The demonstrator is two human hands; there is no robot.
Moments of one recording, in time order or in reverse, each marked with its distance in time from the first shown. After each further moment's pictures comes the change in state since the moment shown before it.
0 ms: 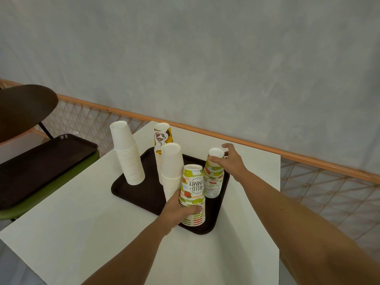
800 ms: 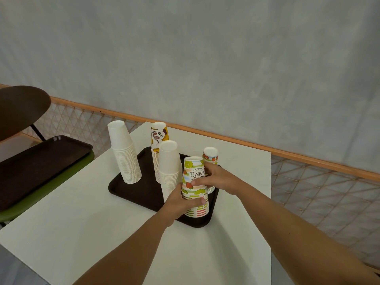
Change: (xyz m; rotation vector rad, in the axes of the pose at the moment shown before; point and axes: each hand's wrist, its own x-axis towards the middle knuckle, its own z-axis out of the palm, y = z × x) left_hand -0.011 0.013 0.008 -0.024 -0.088 0.090; right_hand -0.067 -0.009 0.012 0.000 -0.502 -0.051
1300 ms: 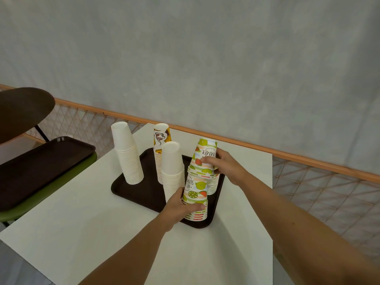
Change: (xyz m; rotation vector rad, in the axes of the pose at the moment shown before) left_hand -0.005 -0.010 -0.007 0.025 0.004 -0.069; right_hand 0.006 -0.019 -0.021 0.226 0.213 -0.037
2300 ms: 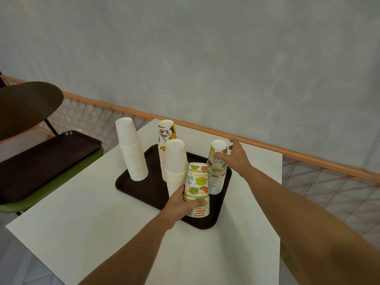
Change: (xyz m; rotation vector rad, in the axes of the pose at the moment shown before) left_hand 0.008 -0.001 -0.004 -0.073 0.034 -0.008; right_hand 0.046 0.024 -0.021 -0.347 0.333 -0.019
